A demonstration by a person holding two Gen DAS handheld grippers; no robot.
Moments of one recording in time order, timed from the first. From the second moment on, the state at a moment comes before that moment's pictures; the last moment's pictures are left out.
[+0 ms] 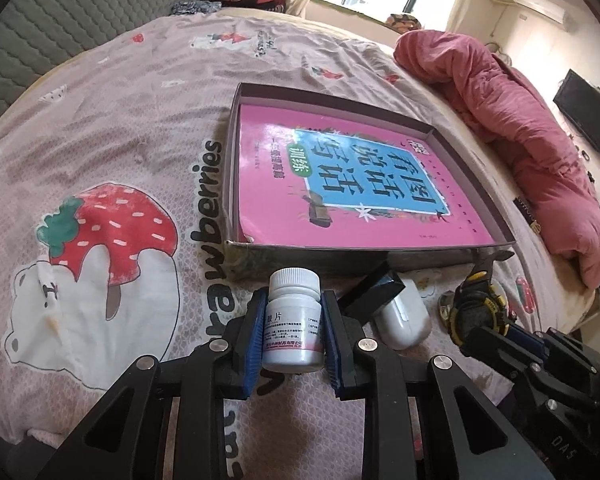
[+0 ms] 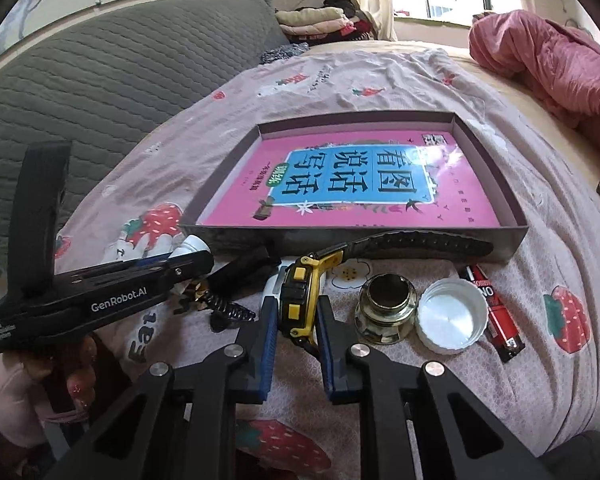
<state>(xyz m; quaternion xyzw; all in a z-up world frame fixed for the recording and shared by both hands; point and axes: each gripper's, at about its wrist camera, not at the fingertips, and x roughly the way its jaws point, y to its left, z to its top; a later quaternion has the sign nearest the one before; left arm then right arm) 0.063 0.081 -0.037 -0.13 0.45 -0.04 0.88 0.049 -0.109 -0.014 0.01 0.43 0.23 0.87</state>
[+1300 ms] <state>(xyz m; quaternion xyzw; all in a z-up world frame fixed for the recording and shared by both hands) 0.039 0.047 0.027 -0.09 0.40 -0.01 0.91 0.043 -0.134 0.045 -0.04 0.28 0.21 0.94</state>
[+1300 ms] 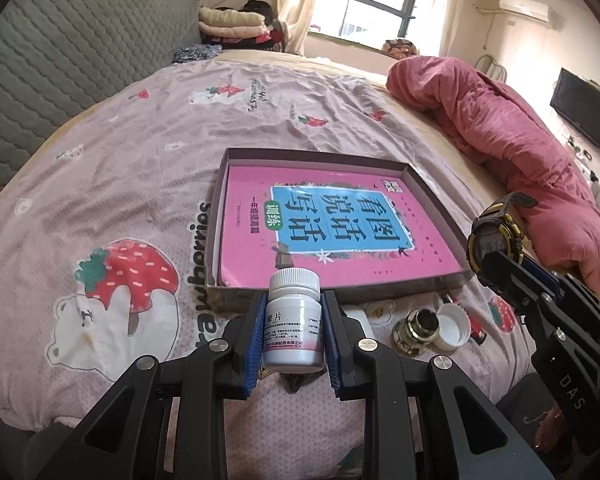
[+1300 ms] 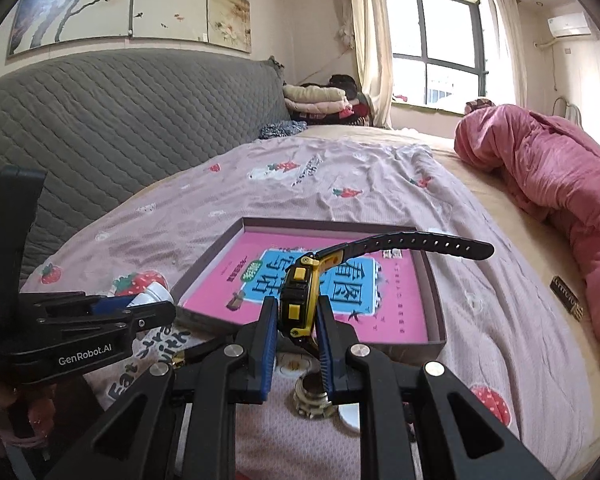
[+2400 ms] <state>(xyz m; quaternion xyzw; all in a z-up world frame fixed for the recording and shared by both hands) 0.090 0.032 0.047 -0.09 0.38 -0.01 0.92 0.075 -0.129 0.053 -0.05 0.24 0.22 0.94</state>
